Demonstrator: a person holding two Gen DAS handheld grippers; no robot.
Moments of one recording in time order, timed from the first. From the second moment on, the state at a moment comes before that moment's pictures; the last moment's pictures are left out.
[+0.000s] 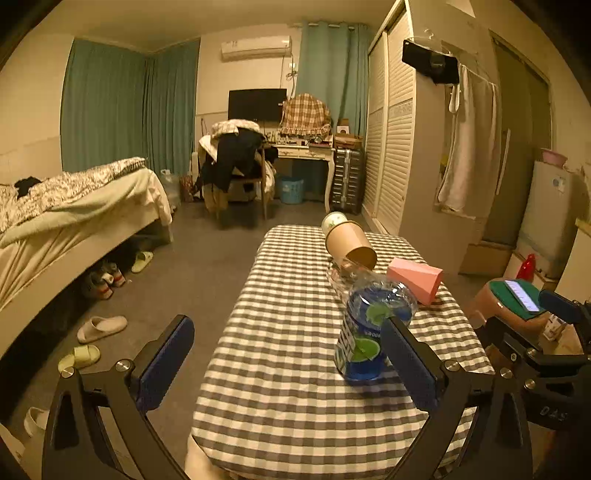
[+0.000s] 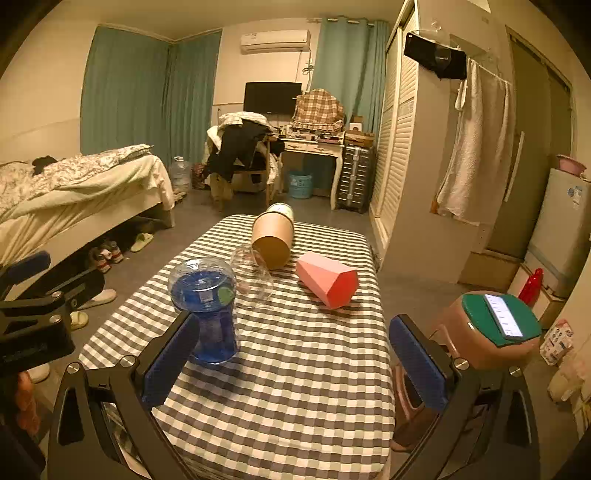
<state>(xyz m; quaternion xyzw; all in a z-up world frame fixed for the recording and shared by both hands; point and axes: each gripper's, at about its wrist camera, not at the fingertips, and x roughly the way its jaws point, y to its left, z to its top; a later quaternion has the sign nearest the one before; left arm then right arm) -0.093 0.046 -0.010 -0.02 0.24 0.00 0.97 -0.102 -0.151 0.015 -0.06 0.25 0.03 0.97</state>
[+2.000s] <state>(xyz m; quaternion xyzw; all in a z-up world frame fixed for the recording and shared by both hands) -0.103 0.048 -0.005 -0.01 0.24 0.03 0.97 -0.102 -0.155 0.012 -0.04 0.27 0.01 0.96</state>
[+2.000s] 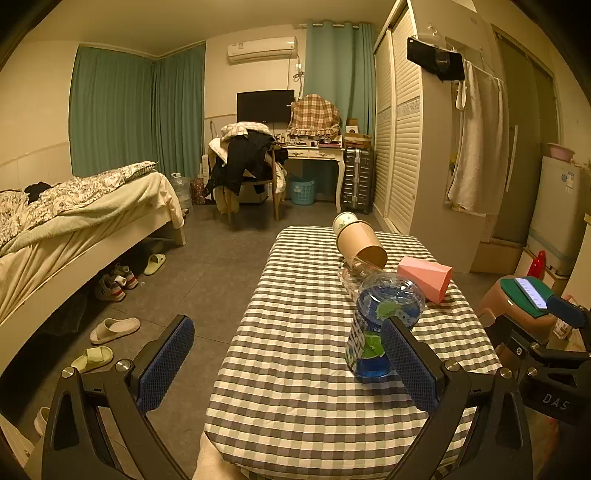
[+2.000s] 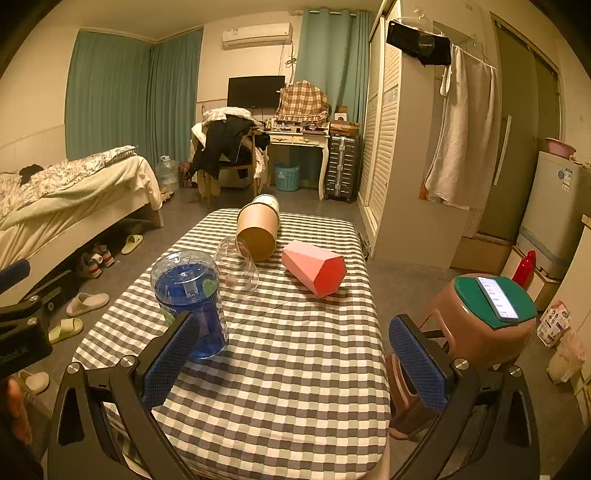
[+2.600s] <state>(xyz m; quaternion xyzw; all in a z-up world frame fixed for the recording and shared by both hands) -0.103 0.049 -0.005 -0.01 0.24 0.03 0.97 -0.102 -0.156 0.011 -0.04 0.27 0.01 0.96</state>
